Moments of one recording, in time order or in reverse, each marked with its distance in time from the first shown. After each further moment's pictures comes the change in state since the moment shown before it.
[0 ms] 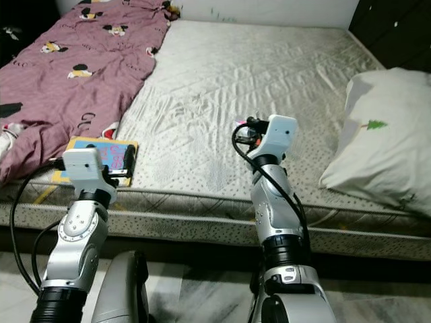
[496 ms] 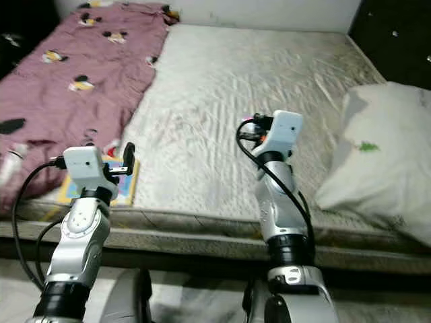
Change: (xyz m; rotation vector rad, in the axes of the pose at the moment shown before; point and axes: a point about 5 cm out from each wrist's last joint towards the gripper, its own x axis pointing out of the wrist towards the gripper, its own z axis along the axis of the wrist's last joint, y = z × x) left arm 0.008 -0.002 -0.001 0.011 -0.006 -0.013; right arm -0.004 -0.010 0.009 -0.043 -0.026 -0.056
